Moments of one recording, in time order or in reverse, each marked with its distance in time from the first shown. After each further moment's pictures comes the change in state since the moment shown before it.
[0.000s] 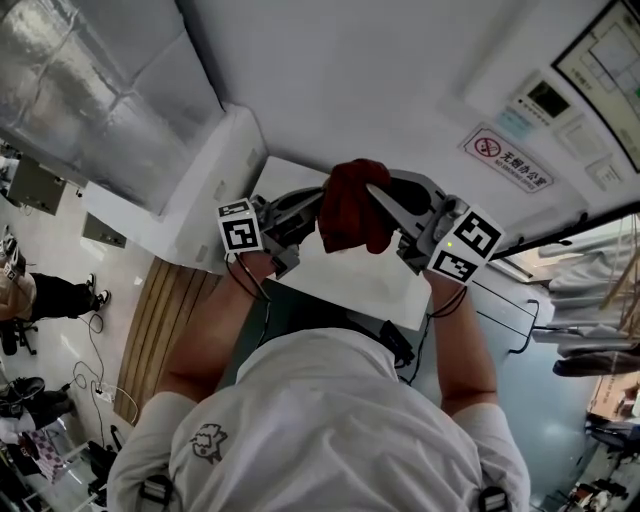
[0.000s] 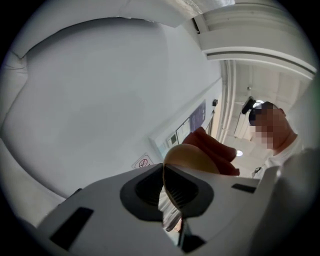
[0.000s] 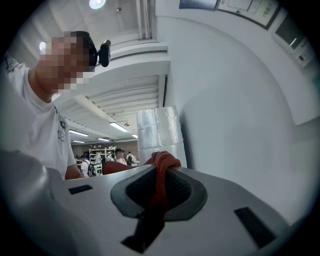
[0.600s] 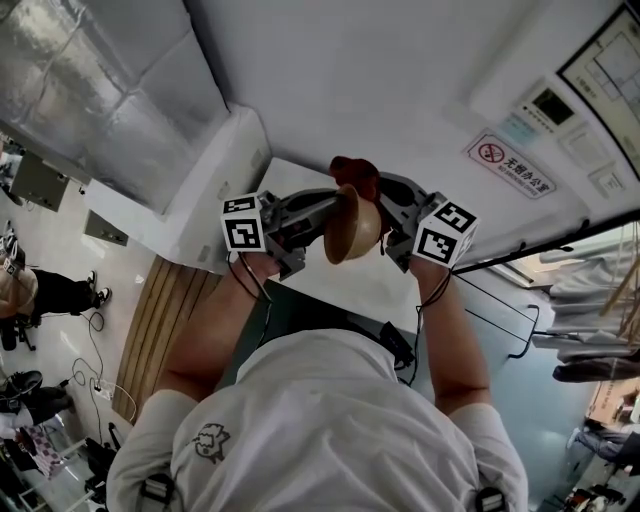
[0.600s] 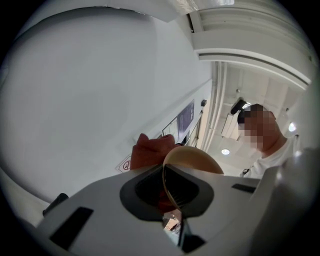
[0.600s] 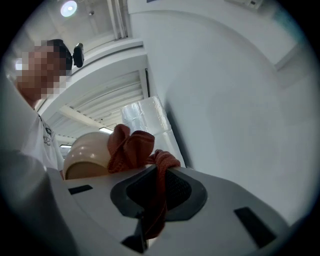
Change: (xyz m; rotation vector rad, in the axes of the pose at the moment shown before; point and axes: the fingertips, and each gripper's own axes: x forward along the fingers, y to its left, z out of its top) left arm 0.019 -0.040 0.011 0.020 0.023 -0.144; right arm 0.019 -0.042 -0.060 0.218 0.047 -0.057
